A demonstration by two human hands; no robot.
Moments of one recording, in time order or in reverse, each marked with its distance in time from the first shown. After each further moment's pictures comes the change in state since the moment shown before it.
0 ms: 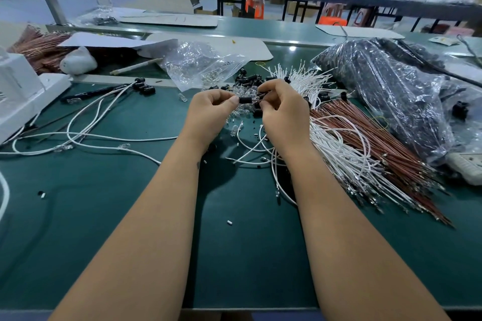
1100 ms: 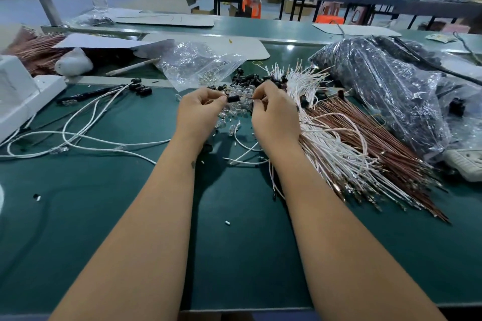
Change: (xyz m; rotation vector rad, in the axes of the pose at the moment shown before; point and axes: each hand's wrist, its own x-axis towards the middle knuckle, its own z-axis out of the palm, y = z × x) left_hand 0.007 -0.009 -0.003 0.017 0.109 -0.016; right_hand -0.001 -0.002 0.013 -0.243 -0.014 0.033
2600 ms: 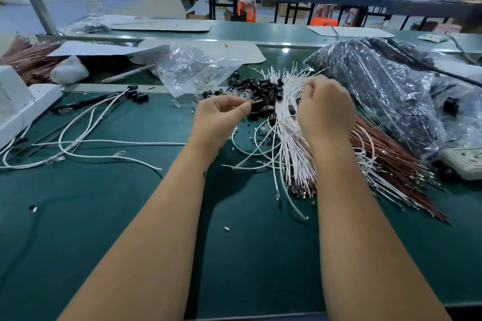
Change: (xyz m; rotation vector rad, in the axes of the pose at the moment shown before) left_hand -0.017 0.017 0.020 -0.149 -0.155 0.028; right_hand 0.020 0.035 -0.056 -0.275 0.216 0.109
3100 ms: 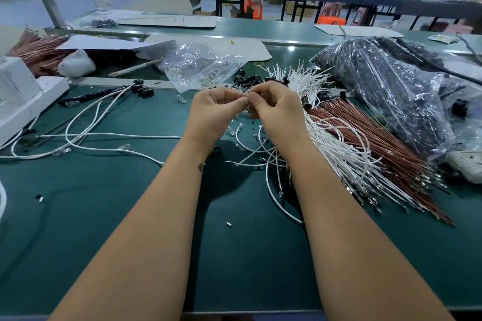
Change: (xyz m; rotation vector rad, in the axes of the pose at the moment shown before) left_hand -0.001 0.005 -0.010 -0.050 0.010 0.044; right_hand -0.029 -0.042 0.027 0.859 -0.388 -0.002
